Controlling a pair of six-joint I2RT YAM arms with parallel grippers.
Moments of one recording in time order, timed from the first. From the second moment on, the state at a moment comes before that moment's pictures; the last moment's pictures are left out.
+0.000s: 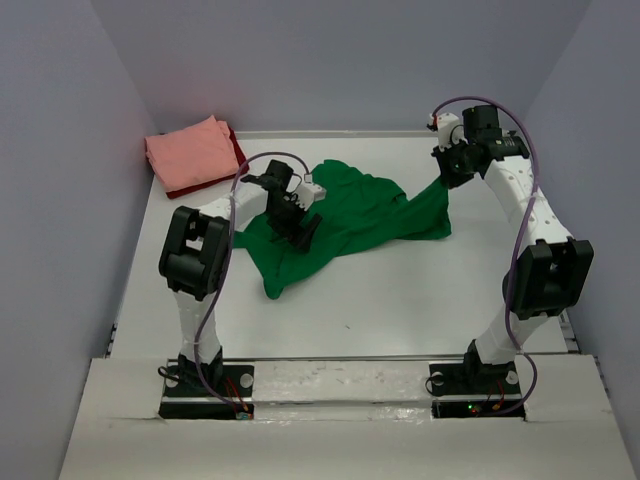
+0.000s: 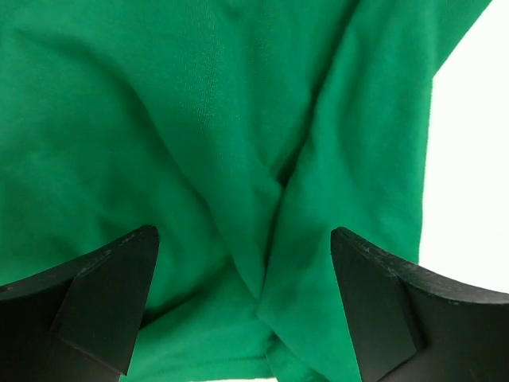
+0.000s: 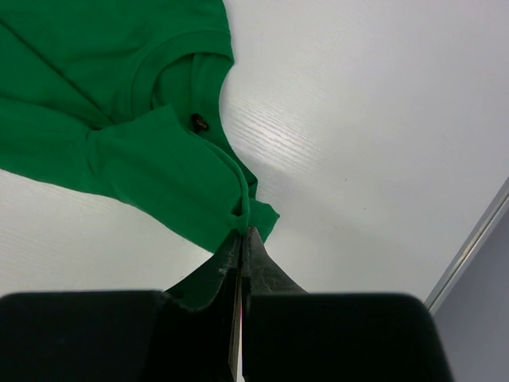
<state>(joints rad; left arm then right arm) -0.39 1.95 1.40 -0.67 0.41 0.35 0.09 1.71 1.69 -0.87 -0.16 -0.40</state>
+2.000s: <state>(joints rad) -0.27 2.13 2.10 -0.99 0.30 0.32 0.09 1.75 1.65 -0.85 -0.19 -0.42</state>
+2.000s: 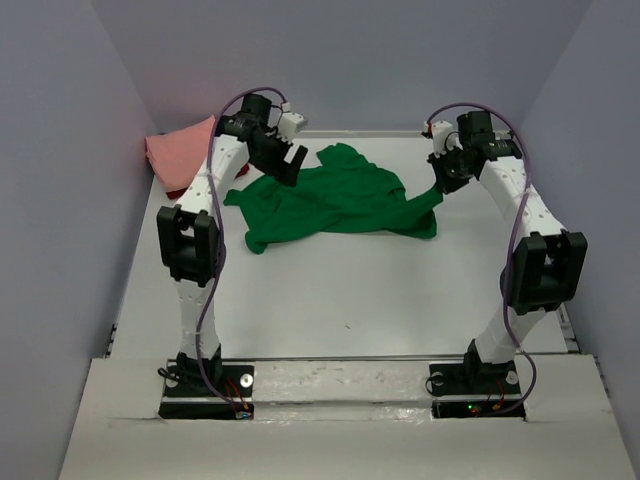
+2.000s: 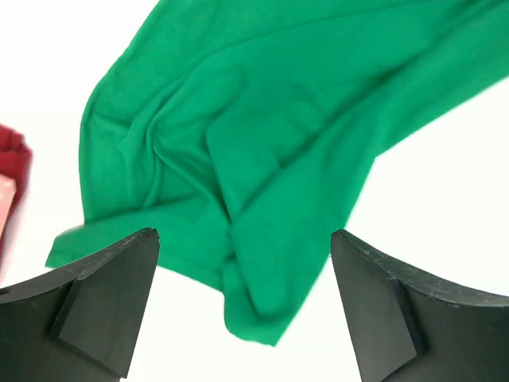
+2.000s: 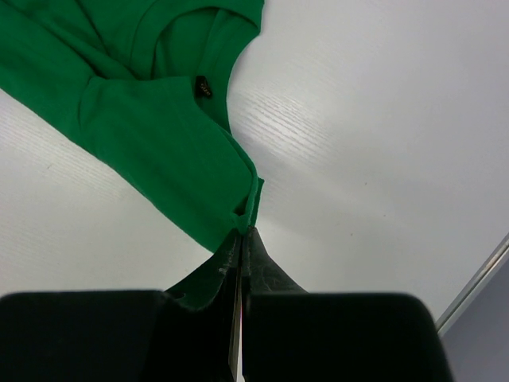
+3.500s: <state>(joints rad) -0.17 2.12 1.63 -0.85 0.40 0.35 0.09 1.75 1.55 -0.83 -0.19 -0.41</state>
